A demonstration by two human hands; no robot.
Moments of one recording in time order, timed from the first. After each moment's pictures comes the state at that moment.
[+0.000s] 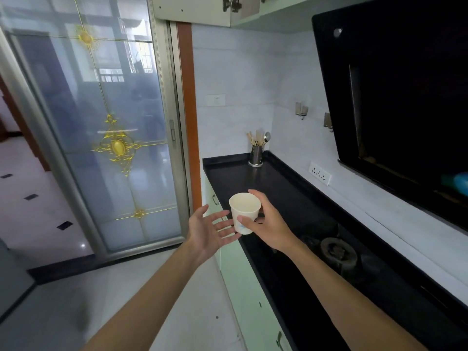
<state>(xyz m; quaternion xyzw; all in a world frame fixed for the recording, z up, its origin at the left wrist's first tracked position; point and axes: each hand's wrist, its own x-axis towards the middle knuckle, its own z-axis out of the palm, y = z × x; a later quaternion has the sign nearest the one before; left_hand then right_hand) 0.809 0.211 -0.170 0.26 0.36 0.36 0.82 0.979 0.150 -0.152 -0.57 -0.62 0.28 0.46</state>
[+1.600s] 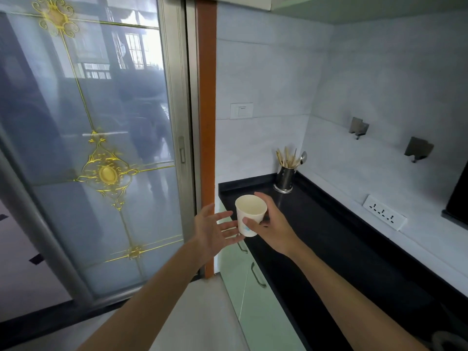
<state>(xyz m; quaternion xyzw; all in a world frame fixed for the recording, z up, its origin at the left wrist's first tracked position) 0.774 0.594 -0.189 0.24 0.34 0.33 0.85 0.939 0.511 -0.168 -0.57 -0.60 0.29 0.49</state>
